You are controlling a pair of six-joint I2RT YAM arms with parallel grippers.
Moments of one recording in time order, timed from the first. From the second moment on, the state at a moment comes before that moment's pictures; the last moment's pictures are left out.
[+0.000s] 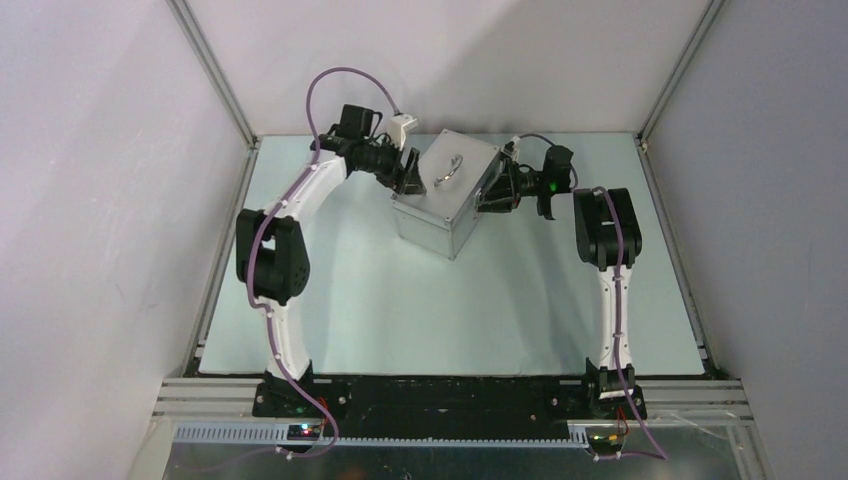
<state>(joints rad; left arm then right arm) -0.28 2.00 1.78 -0.64 0.69 0.23 0.13 2.40 1.51 0.87 -1.56 1.24</state>
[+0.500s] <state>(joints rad) -0.33 2.01 1.80 -0.60 0.65 0.25 0.08 2.37 1.49 0.64 -1.55 1.07</state>
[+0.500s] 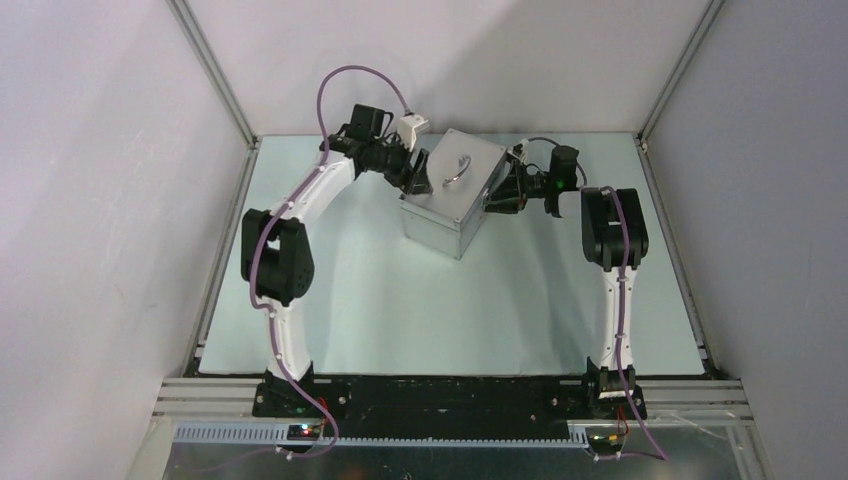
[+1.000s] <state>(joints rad) -0.39 2.03 1.93 -0.65 0.76 0.31 0.08 2.38 1.58 0.59 -1.47 1.02</state>
